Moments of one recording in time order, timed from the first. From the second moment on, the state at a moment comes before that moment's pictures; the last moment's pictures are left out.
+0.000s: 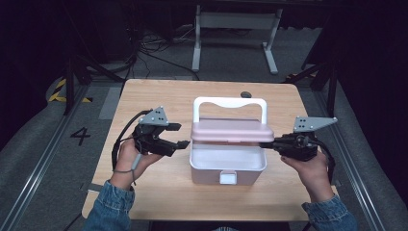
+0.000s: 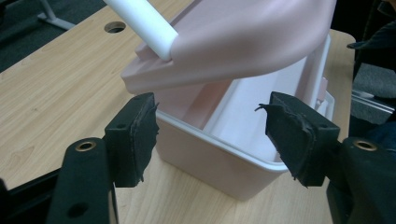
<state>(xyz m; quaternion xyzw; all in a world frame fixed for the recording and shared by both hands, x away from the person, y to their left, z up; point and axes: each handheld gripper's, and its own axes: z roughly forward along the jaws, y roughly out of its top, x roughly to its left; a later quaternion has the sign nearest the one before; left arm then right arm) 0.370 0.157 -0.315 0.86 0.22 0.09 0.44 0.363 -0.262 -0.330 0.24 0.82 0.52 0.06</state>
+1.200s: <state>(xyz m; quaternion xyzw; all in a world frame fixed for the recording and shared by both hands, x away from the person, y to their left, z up) 0.366 0.112 -0.316 0.81 0.21 0.20 0.51 0.371 -0.263 -0.323 0.25 0.80 0.54 0.05</state>
